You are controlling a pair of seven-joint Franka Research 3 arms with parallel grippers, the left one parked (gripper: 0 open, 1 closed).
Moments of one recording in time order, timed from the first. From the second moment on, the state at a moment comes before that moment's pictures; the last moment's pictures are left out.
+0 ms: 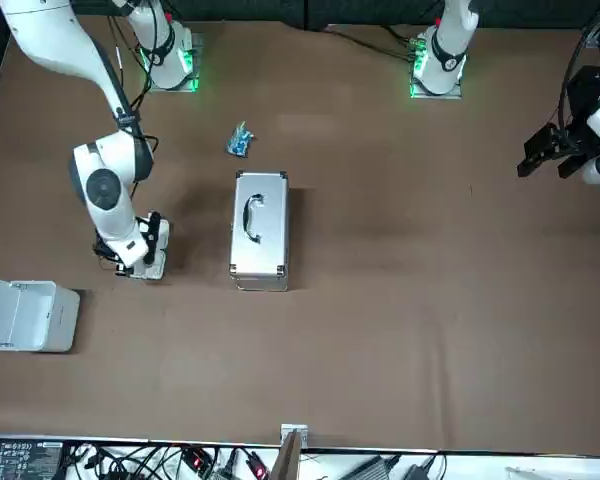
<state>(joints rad) -0.07 0.42 0.15 -2.06 -0.64 2.46 -0.99</state>
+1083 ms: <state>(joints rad) -0.05 0.47 0.22 -2.04 -0.94 2.31 -0.76</state>
